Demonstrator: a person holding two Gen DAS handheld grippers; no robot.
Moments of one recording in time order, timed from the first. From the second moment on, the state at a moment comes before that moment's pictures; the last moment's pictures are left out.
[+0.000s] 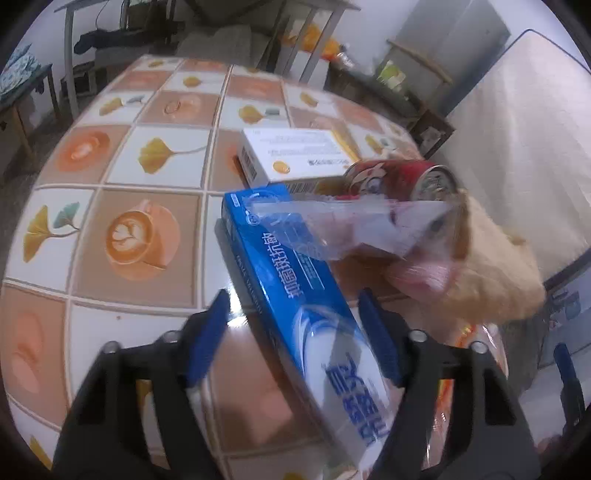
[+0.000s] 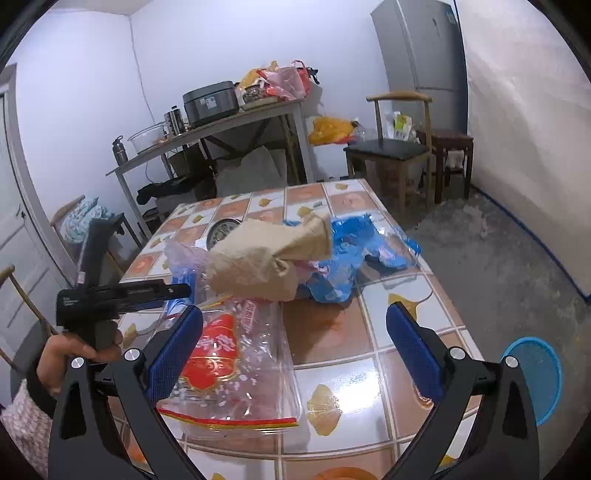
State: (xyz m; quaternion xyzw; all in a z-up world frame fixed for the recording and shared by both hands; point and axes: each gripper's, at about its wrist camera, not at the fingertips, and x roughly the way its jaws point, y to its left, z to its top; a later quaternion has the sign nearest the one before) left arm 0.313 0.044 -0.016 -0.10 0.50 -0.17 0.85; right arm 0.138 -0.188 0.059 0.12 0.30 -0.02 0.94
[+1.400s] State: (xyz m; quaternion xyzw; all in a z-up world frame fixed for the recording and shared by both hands) left arm 0.229 0.128 -0.027 -0.10 0.48 -0.19 0.85; right arm 0.185 -0.160 0.065 0.13 0.38 0.09 0.91
